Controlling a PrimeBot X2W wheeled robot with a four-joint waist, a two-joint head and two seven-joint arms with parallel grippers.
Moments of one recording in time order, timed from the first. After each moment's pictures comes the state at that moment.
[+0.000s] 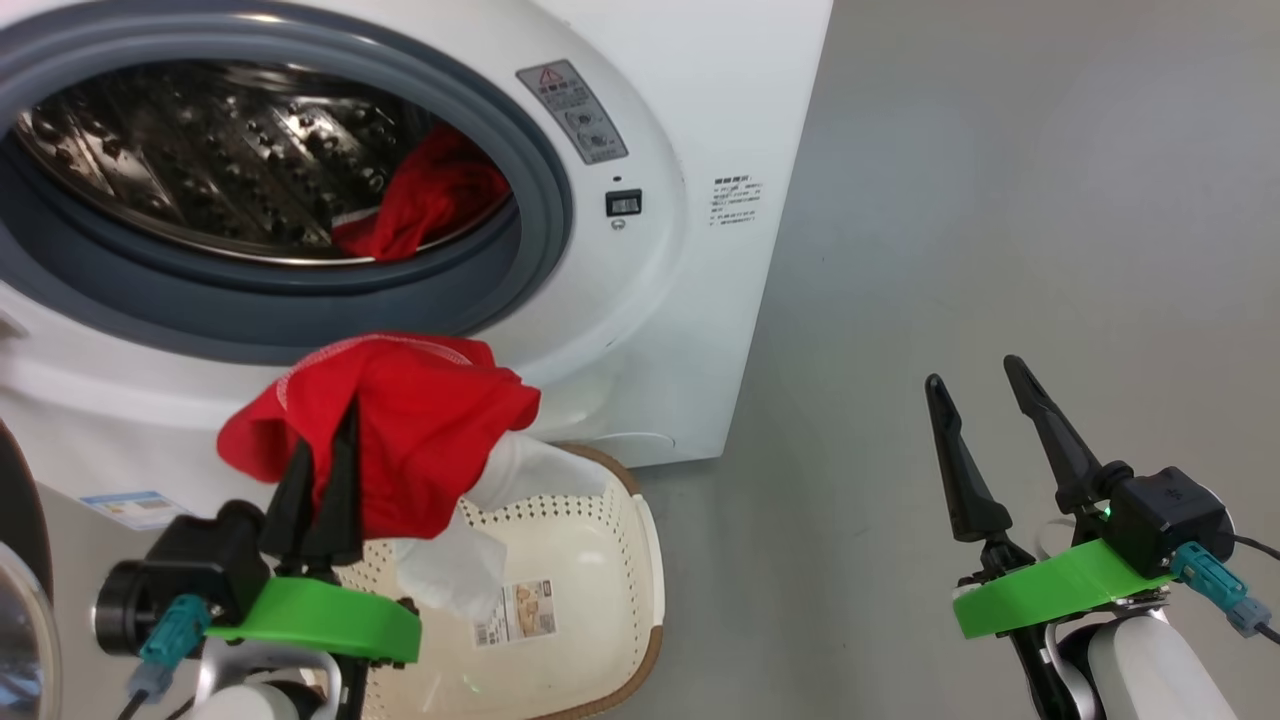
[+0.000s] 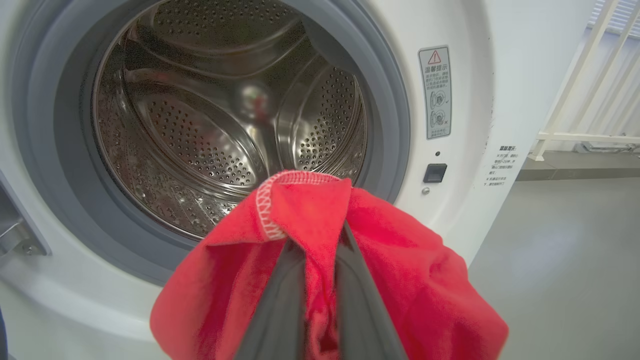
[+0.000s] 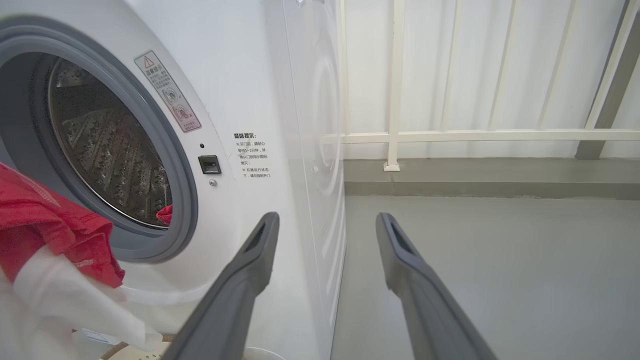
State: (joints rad) left arm -0.22 0.17 -0.17 0.04 -0.31 0.14 -0.14; right arm -0.15 -0.05 0.04 0.16 0.25 0.12 -0.26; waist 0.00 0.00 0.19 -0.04
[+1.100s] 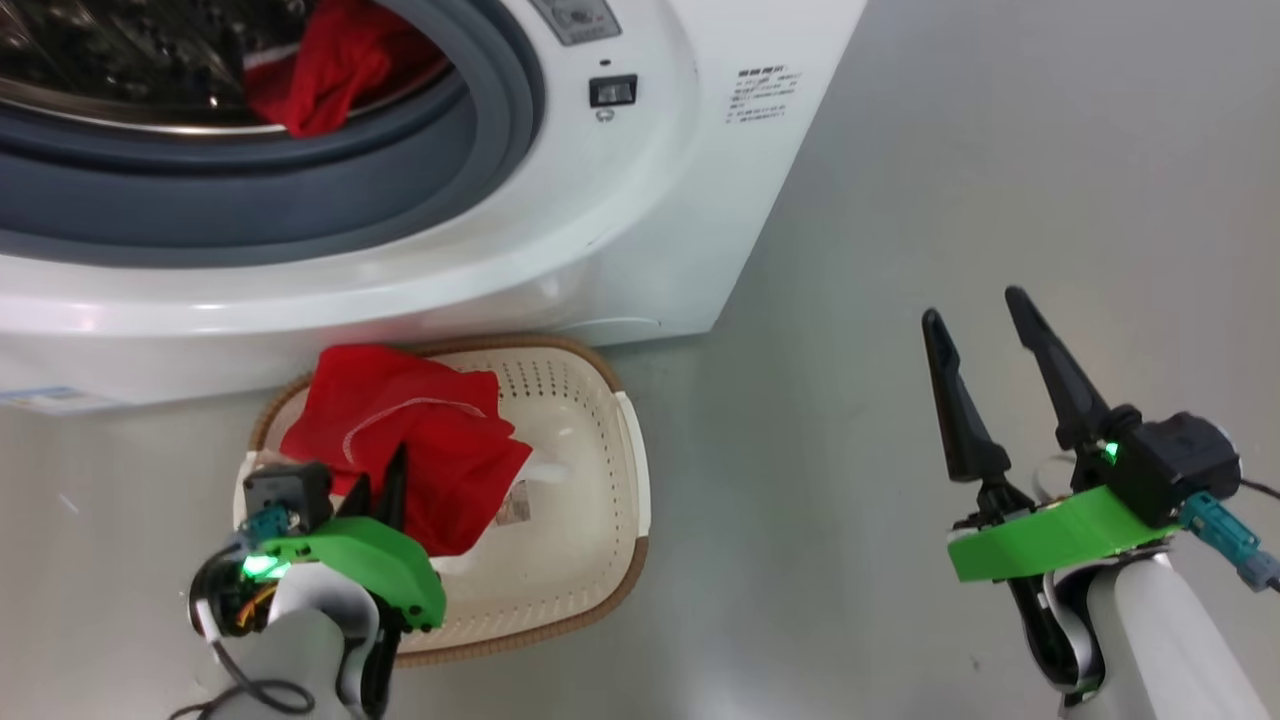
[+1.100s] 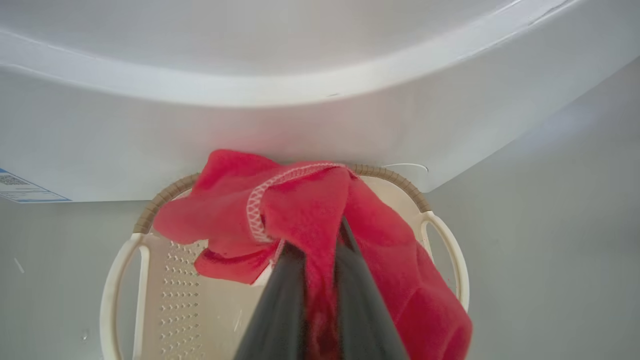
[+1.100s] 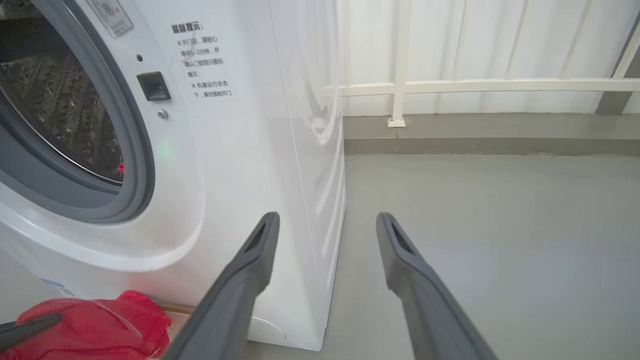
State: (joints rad) left arm -0.53 0.07 -0.23 0.86 -0.43 -0.02 -0.21; right arm -0.23 -0.05 0.05 0.14 0.24 0.12 -0.26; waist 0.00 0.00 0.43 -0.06
